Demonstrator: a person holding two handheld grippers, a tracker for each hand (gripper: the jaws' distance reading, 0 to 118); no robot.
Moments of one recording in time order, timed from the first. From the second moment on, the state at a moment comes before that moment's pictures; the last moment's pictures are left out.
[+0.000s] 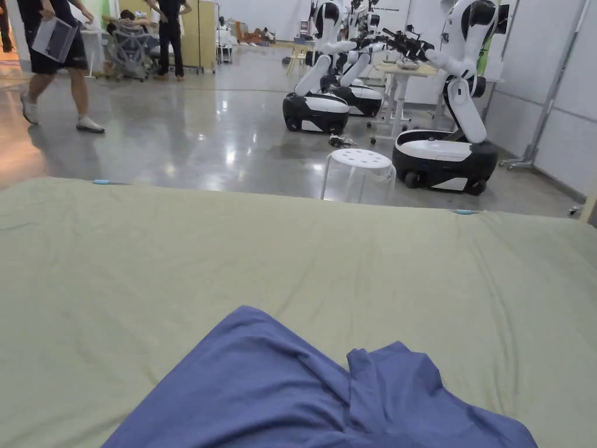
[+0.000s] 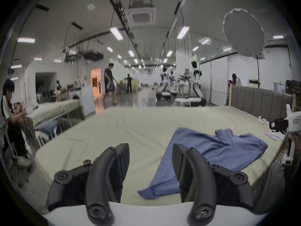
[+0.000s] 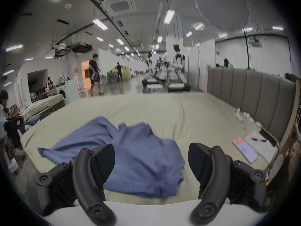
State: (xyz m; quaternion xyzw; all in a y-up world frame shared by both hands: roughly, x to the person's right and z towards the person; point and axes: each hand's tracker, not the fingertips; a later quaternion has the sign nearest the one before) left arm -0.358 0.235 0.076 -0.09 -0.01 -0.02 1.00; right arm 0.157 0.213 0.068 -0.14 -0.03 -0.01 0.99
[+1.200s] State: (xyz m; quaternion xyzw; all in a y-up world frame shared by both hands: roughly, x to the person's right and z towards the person) left arm -0.416 0.129 -0.016 -0.37 -0.03 0.23 0.90; right arm 0.071 0.217 0.055 -0.17 0.05 0.00 0.98
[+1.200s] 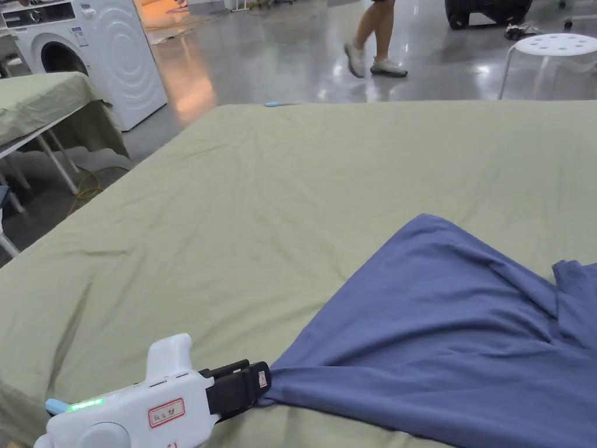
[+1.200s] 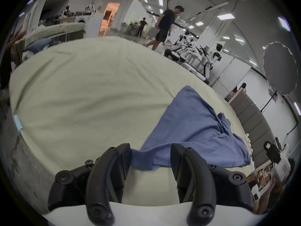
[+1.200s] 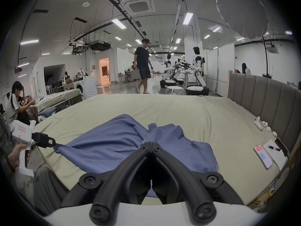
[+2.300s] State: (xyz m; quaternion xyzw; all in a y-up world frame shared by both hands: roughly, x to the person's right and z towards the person) left arm -0.374 0.120 -0.047 -0.44 -0.01 0.12 0.89; right arm 0.192 0.131 -0.295 -0.49 0.03 -0.04 0.87
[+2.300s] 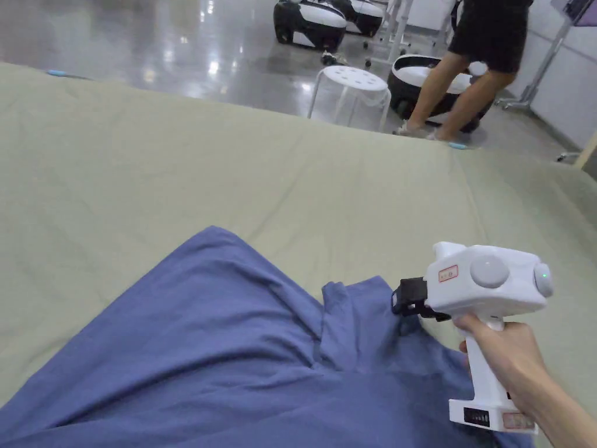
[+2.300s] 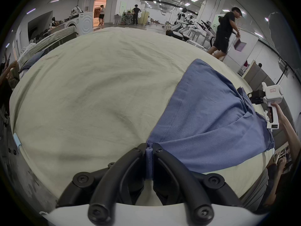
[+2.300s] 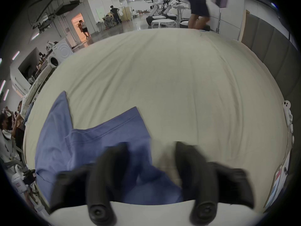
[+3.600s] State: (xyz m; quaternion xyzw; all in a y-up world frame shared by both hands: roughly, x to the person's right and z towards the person) left arm -0.342 0.486 -0.229 -0.07 -0.08 0.06 0.99; right arm 0.237 0.559 -0.205 -0.05 -0.08 -0.05 0.99
